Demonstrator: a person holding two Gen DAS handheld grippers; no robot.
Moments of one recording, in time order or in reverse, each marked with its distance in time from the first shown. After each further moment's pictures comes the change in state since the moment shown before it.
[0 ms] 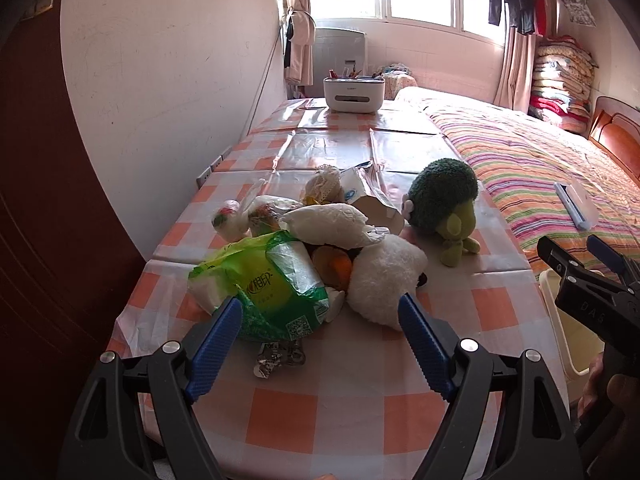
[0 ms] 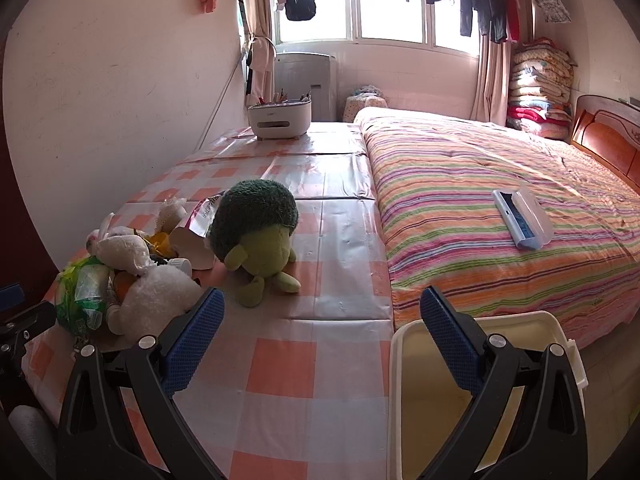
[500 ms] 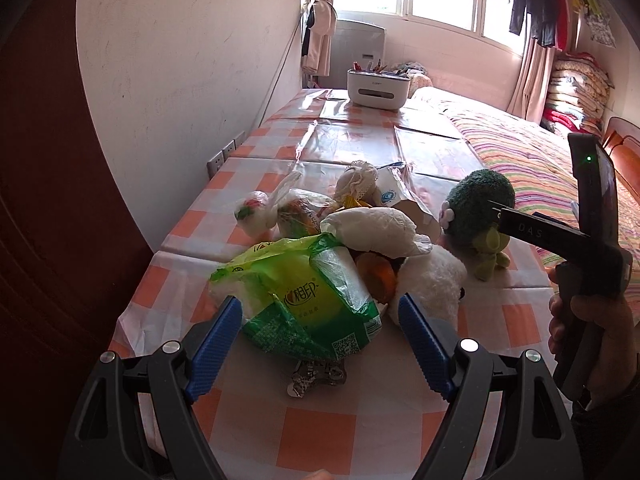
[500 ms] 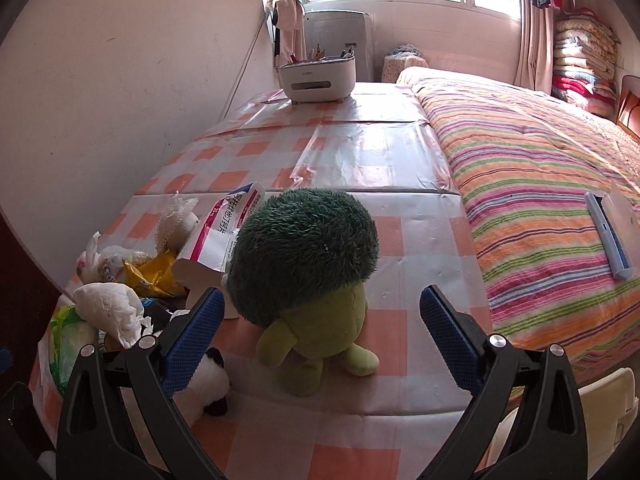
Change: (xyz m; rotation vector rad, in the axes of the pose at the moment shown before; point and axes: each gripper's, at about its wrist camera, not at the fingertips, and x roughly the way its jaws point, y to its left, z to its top) left arm 0.024 0.039 0.009 -0.064 0.040 -0.013; right arm 0.127 0.036 0.051 0.029 0.174 0.144
